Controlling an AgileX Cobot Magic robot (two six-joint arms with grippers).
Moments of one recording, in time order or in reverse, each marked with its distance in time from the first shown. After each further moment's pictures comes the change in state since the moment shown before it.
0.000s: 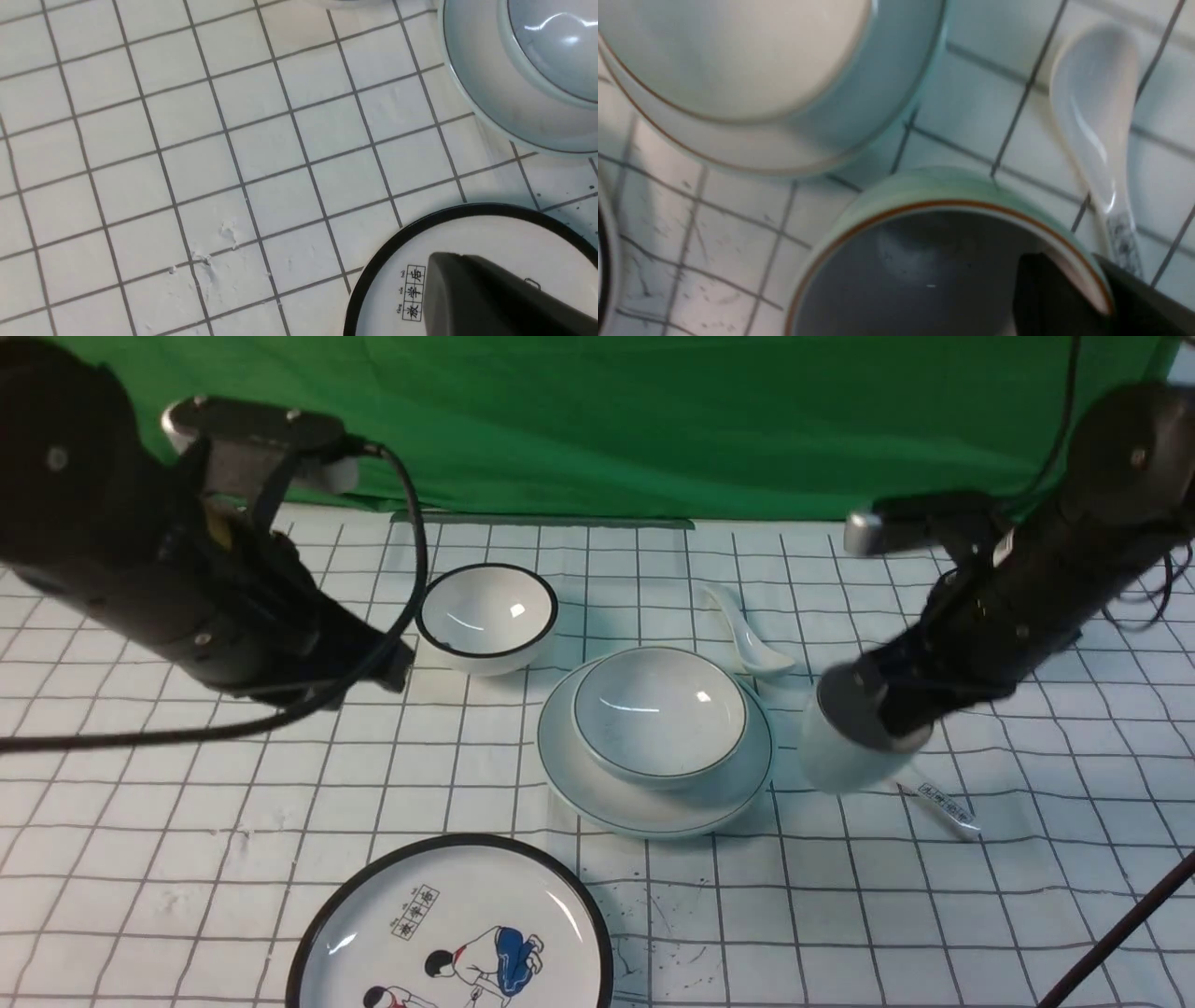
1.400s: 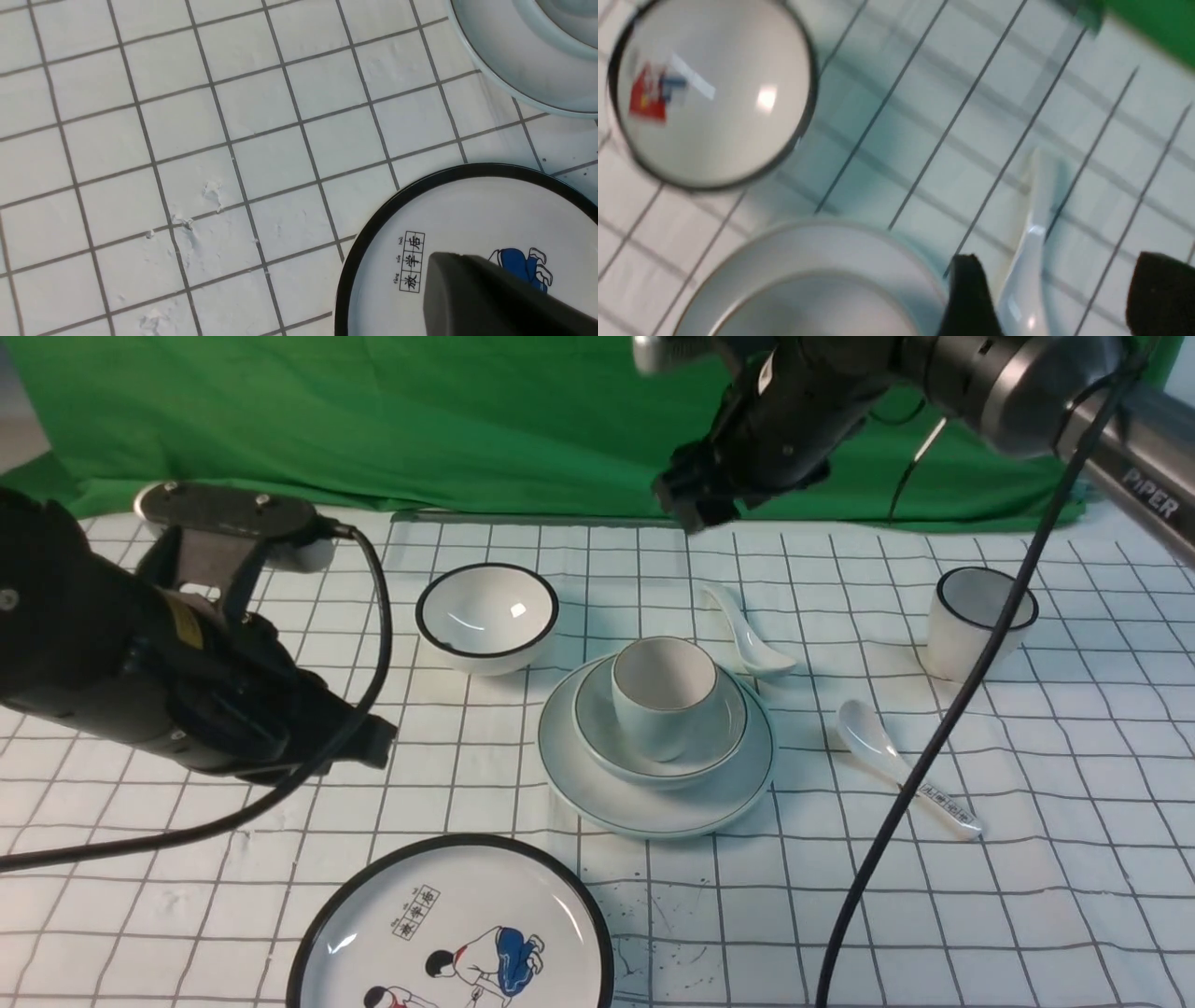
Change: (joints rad) right arm 0.164 0.416 -0.776 -0.229 0.000 0.115; left arm 0.000 -0.082 0.163 -0.037 -0.104 -0.004
